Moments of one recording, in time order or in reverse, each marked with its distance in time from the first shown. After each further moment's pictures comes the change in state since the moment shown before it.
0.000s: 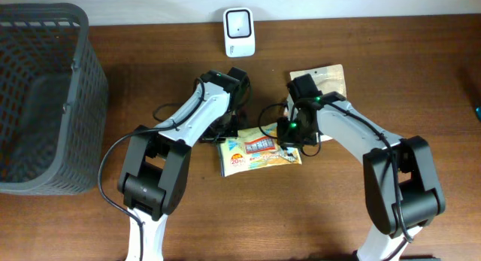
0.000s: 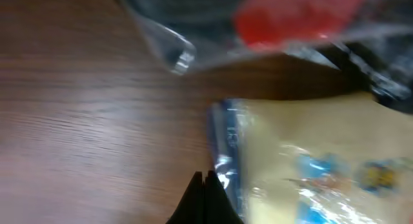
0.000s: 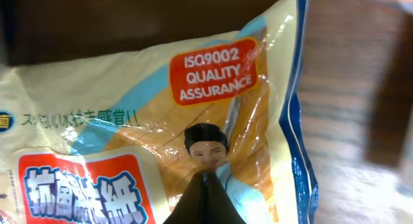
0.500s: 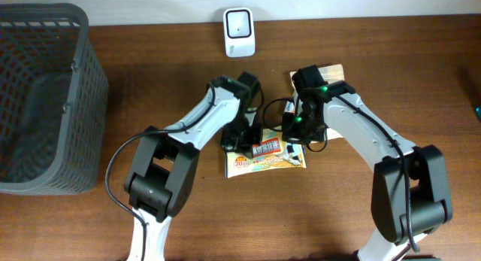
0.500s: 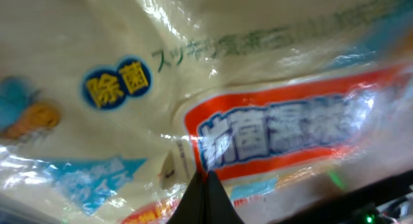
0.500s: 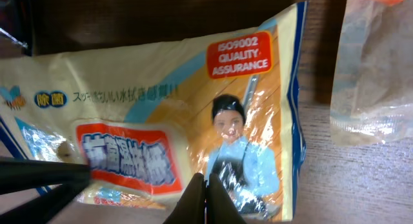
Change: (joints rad) left arm -0.053 0.011 -0.039 0.087 0.530 0.132; right arm -0.008 -0.052 0.093 -0.177 0.017 0.003
